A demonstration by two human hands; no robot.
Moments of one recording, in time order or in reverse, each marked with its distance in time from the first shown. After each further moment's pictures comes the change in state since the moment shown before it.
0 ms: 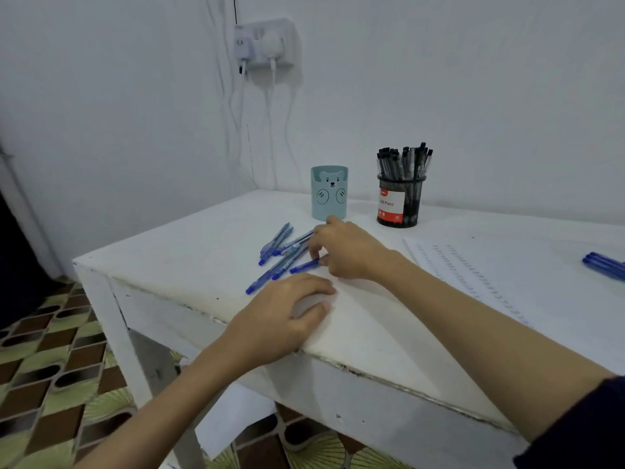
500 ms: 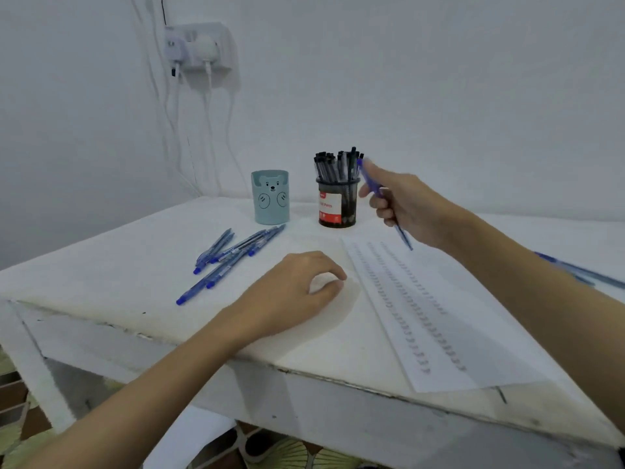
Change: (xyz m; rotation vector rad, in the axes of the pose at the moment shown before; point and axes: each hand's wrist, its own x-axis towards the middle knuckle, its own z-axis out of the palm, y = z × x) left_hand 0.056 0.063 0.029 0.036 -0.110 0.205; right_hand -0.105 0.074 -0.100 1.171 0.230 0.605
